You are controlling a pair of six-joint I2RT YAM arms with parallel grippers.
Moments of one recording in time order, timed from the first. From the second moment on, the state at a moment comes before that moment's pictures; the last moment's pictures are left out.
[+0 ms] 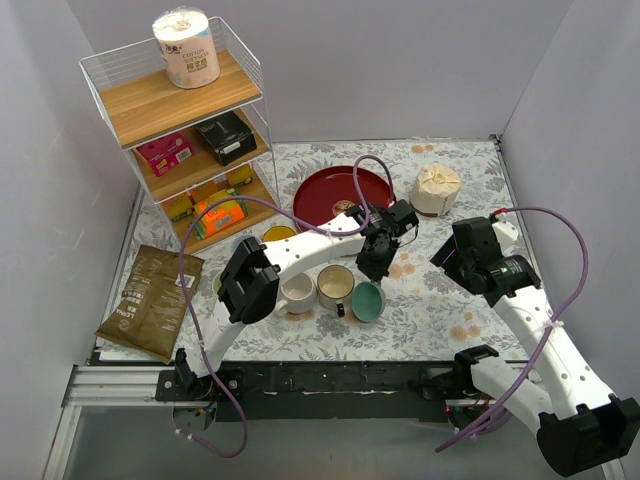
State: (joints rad) left arm -1.04 2.20 2.03 -1.05 -0.05 -0.51; right arm 0.33 0.88 0.86 -0.91 0.35 0.89
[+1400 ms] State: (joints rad) left arm -1.04 2.33 2.19 -1.04 -0.15 -0.52; right arm 0.33 0.83 0.68 -0.80 0.12 0.86
